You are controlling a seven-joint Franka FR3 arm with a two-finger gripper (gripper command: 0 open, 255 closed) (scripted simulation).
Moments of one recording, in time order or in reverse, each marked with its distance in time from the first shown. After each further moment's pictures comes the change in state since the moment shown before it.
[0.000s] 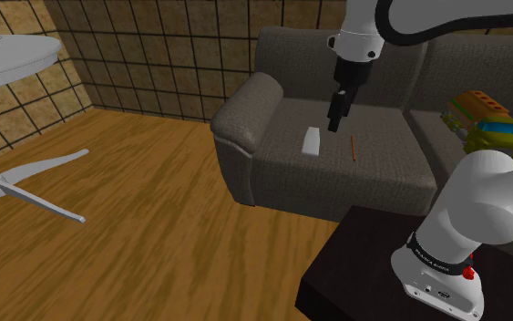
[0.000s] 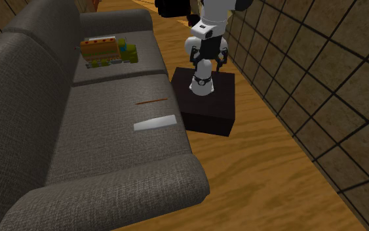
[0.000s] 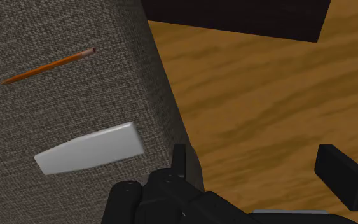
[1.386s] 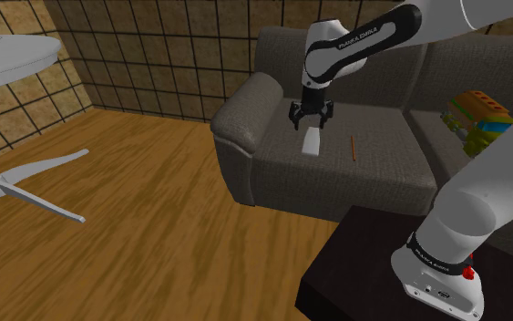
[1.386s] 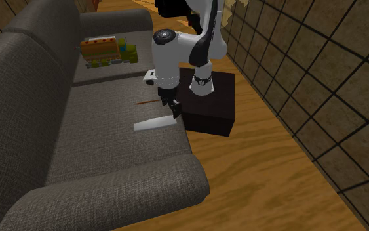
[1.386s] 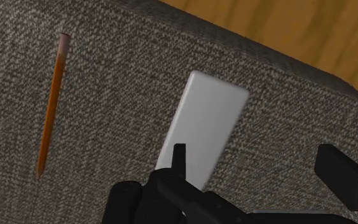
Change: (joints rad) arm -0.290 0.600 -0.013 0.162 -0.032 0.408 0.623
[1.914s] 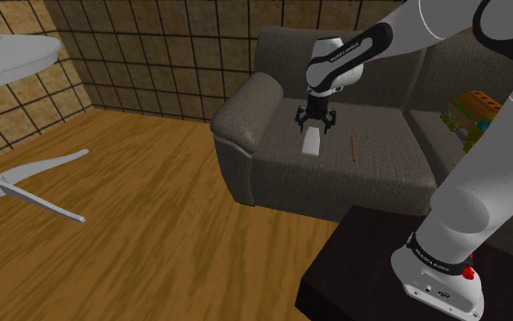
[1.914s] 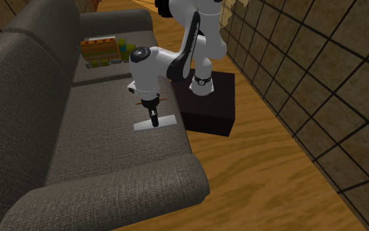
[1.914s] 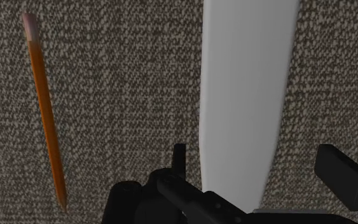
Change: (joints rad) arm -0.078 0.183 -0.060 0.063 -0.004 0.110 0.210
